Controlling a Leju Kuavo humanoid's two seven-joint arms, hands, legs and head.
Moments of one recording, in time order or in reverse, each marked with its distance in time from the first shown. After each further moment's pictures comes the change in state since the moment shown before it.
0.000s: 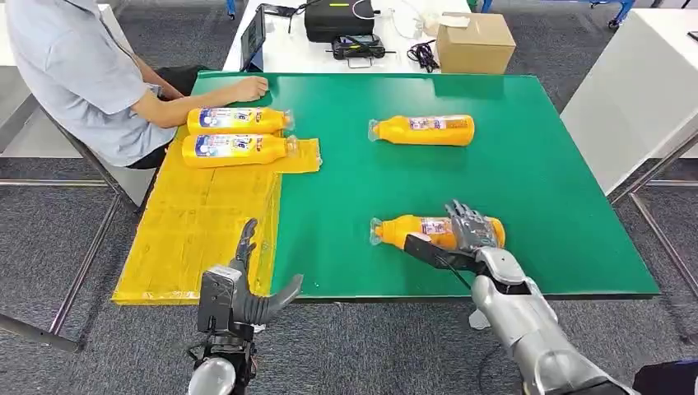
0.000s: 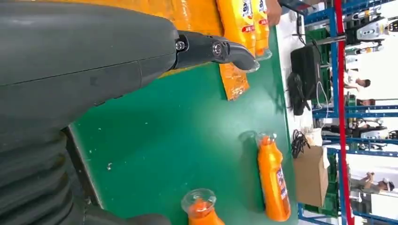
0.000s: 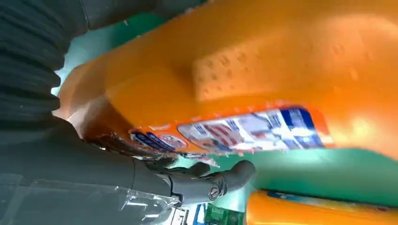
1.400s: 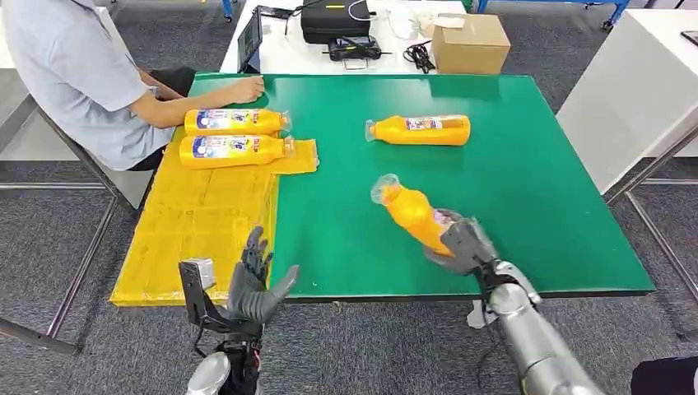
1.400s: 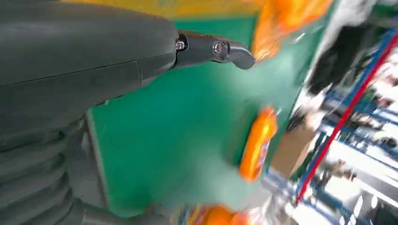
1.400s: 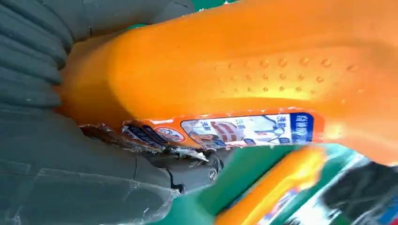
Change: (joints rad) left arm -0.018 -0.036 0.022 0.060 0.514 -0.152 0.037; right arm 0.163 0.017 -0.138 -0.242 -0.718 0.155 -0.396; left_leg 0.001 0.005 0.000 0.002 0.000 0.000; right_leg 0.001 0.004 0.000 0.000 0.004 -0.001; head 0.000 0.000
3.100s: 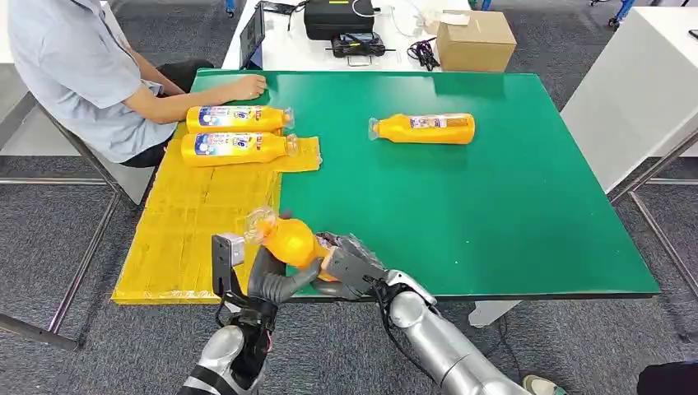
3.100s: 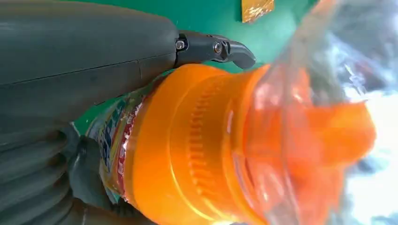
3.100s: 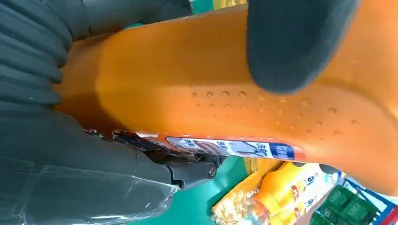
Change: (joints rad) left arm -0.160 0.013 -0.048 0.162 -0.078 -0.074 -0.005; right arm -0.078 0.256 0.352 0.080 -0.016 -0.011 -0.010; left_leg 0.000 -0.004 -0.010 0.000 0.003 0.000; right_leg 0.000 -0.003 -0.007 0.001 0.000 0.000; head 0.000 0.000
